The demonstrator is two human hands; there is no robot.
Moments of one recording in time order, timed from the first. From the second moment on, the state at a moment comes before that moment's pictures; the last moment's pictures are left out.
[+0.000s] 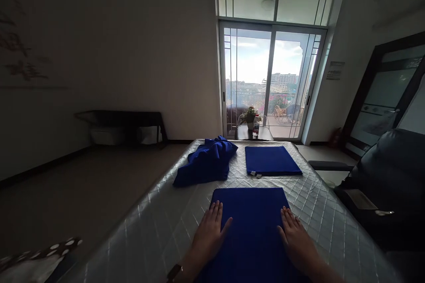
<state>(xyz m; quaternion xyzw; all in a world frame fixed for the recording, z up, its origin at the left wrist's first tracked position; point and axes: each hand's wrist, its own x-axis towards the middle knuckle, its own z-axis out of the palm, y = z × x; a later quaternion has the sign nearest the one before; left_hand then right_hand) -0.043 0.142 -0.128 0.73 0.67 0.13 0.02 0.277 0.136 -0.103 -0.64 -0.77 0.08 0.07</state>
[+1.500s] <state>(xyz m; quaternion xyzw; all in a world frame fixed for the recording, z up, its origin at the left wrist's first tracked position) -0.057 0.081 -0.140 0.74 0.65 0.14 0.05 0.279 0.131 -0.112 -0.64 -0.76 0.06 0.08</state>
